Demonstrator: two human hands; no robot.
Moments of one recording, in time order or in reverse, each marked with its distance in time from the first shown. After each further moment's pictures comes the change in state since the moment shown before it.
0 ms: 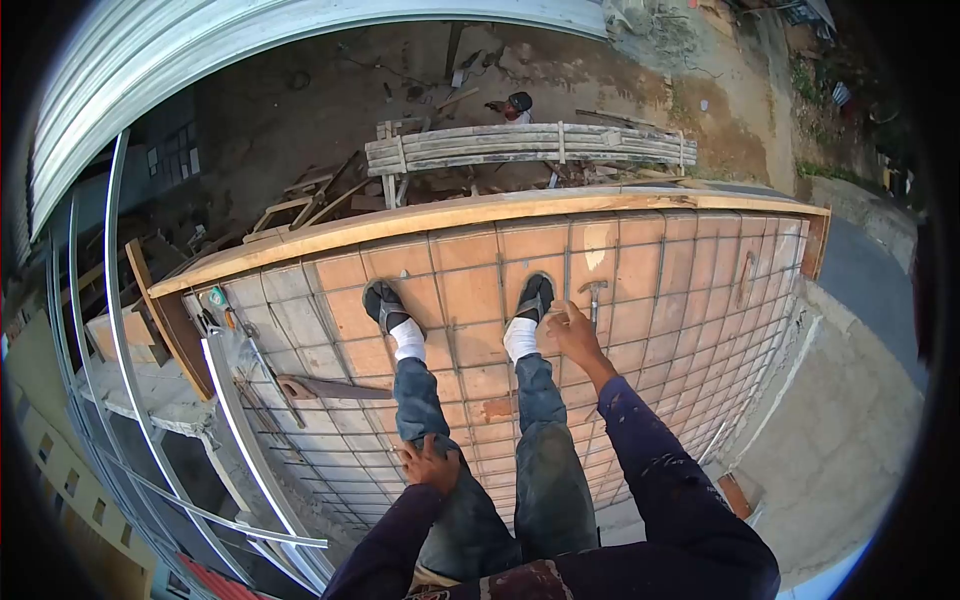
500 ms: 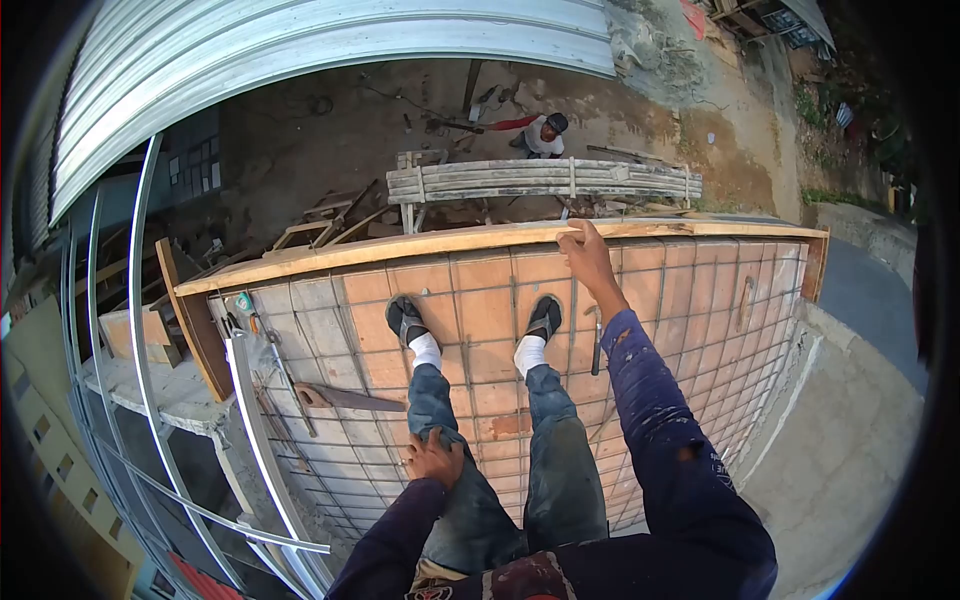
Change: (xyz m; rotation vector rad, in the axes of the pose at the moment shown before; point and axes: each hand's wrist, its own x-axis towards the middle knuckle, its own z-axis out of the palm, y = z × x) left_hand 0.004 0.014 -0.037 -0.027 0.074 0.040; right_hand 0.067 -0.145 -0.071 0.181 0.326 -0.309
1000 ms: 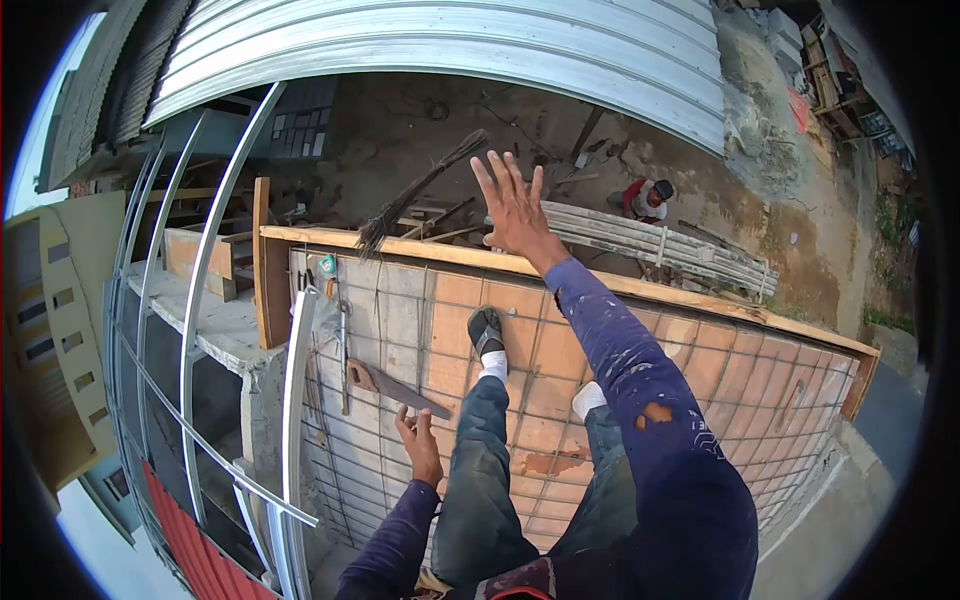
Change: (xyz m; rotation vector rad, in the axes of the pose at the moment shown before) left_hand 0.029 -0.036 -0.053 -1.261 0.620 -0.248; right_hand -0.003 -0.218 0.222 -0.633 -0.125 -1.127
